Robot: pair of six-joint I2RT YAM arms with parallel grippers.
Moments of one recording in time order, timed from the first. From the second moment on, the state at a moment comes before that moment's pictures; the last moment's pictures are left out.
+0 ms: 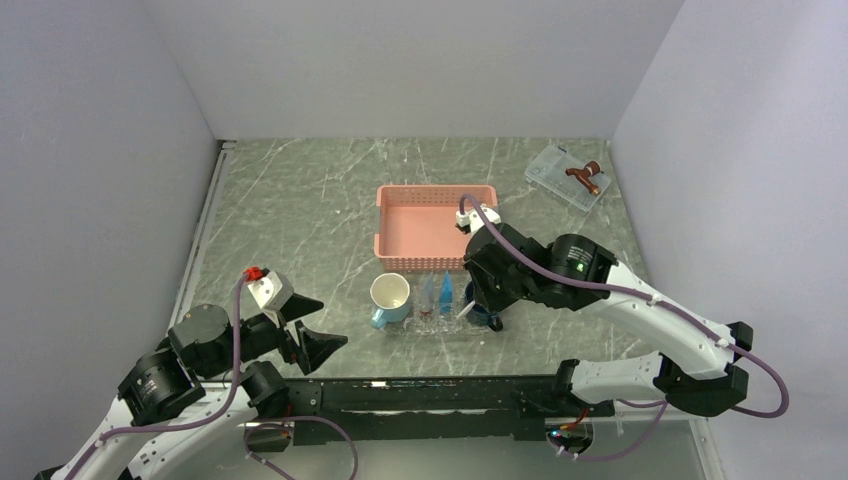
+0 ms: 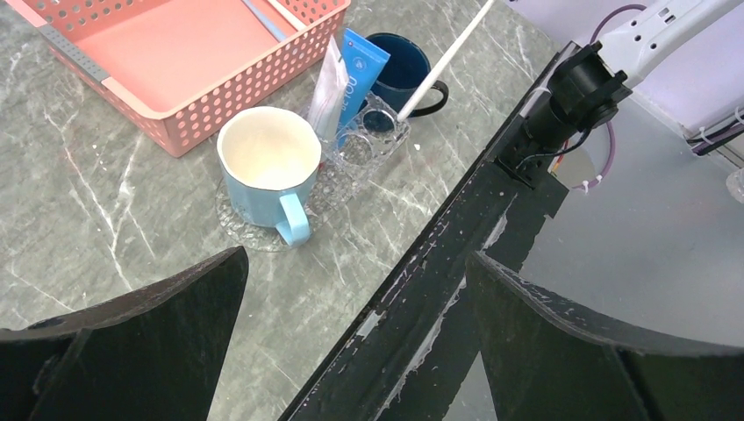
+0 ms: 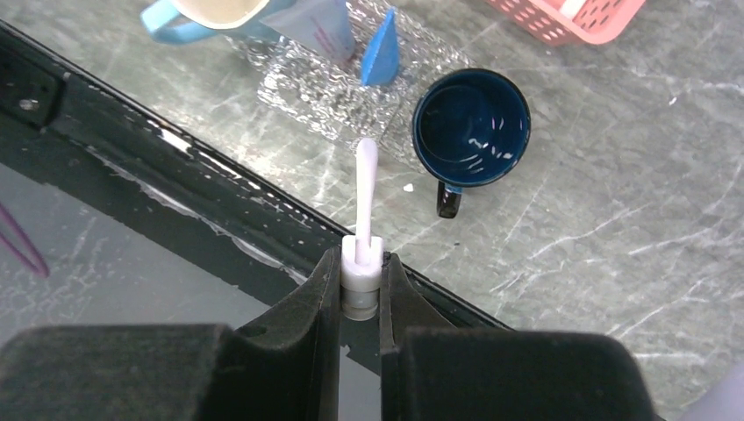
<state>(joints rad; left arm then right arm) -0.86 0.22 0.77 -0.76 0.13 -0.27 1.10 1.17 1.47 -1.30 0.27 0.49</state>
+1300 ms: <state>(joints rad) -0.86 0.22 0.77 -0.76 0.13 -0.28 1.07 1.21 1.49 -1.23 0.28 0.47</state>
